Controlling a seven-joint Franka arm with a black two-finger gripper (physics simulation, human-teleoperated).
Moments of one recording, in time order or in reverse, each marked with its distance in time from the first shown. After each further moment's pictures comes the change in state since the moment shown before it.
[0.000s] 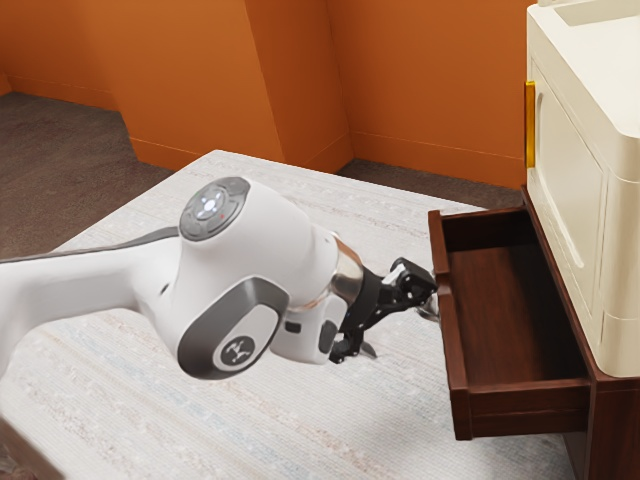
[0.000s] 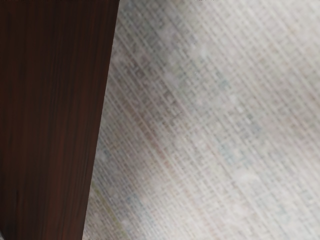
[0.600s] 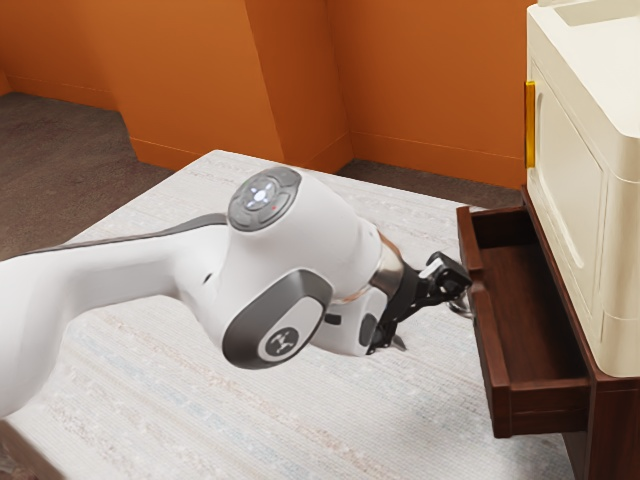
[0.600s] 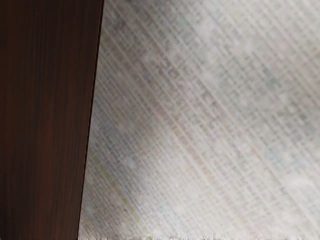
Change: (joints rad) arm 0.412 0.109 -0.438 0.123 0.000 -0.026 -0.002
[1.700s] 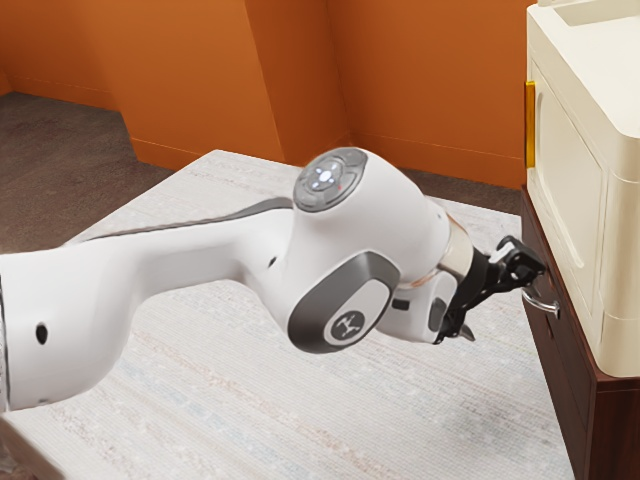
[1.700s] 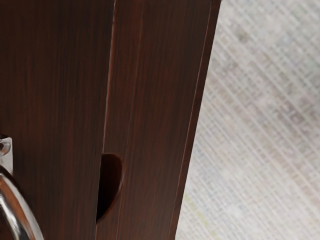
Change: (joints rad) arm -0.009 0.162 -0.071 0.215 0.001 -0.014 -0.024
